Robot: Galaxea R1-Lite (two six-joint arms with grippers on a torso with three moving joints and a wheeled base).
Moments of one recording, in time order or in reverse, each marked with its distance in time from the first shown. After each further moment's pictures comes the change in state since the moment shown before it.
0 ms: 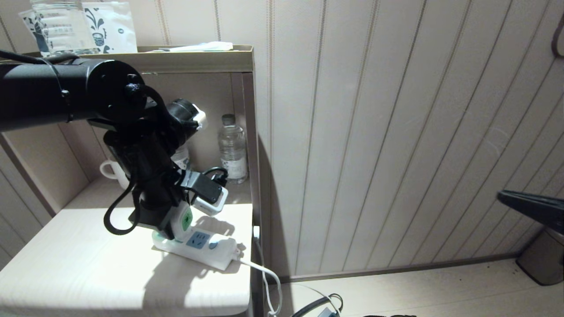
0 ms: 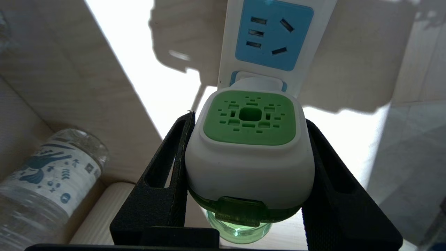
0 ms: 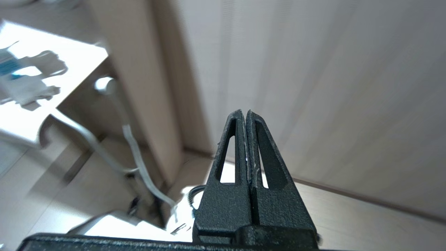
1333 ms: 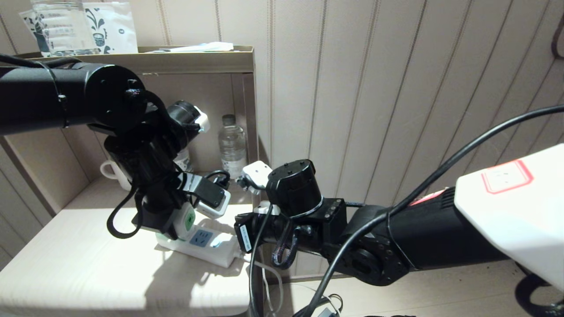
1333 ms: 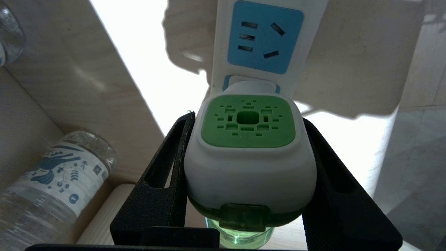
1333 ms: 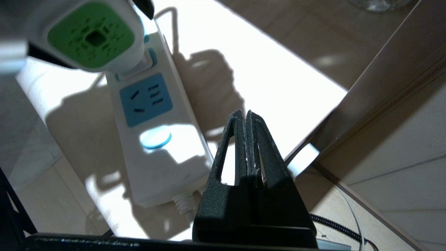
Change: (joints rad) left arm -0.021 -0.002 0.080 -0.031 0.003 0.000; right arm 0.568 1.070 -0.548 -0.373 -0.069 0.149
